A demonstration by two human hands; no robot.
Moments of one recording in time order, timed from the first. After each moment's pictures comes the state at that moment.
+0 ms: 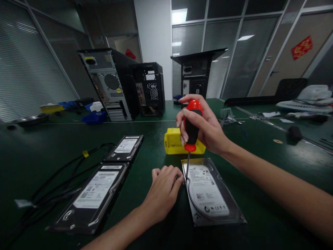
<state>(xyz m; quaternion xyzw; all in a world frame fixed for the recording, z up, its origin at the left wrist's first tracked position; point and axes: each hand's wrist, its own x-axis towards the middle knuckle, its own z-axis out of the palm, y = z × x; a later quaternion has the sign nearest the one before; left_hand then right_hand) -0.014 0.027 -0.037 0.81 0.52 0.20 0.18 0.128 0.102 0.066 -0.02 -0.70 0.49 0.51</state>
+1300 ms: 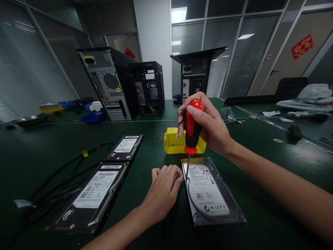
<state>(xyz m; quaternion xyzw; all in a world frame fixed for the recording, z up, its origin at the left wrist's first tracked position) -0.013 0.027 -0.035 0.80 0.53 0.20 0.19 0.131 0.094 0.074 -0.04 -0.71 0.46 0.53</state>
